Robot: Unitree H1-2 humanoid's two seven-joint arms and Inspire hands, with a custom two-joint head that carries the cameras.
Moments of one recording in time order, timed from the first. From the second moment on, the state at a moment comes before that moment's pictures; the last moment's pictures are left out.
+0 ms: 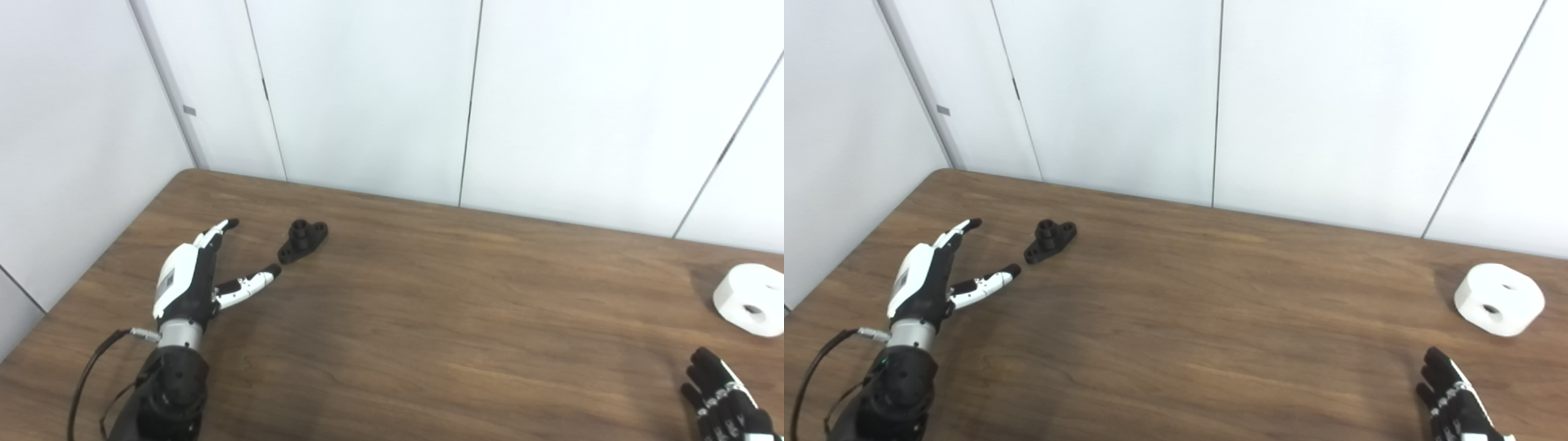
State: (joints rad) left arm -0.08 0.42 0.14 -0.12 0.55 0.29 0.09; right arm 0.21 -0.10 -0.16 -0.24 0.20 -0.01 0.14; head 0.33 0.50
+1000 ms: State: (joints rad) left arm -0.34 0.45 -0.02 0.26 0.60 0.29 0.09; right arm 0.23 -0.09 -0.16 -0.28 0.21 0.00 0.14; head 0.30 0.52
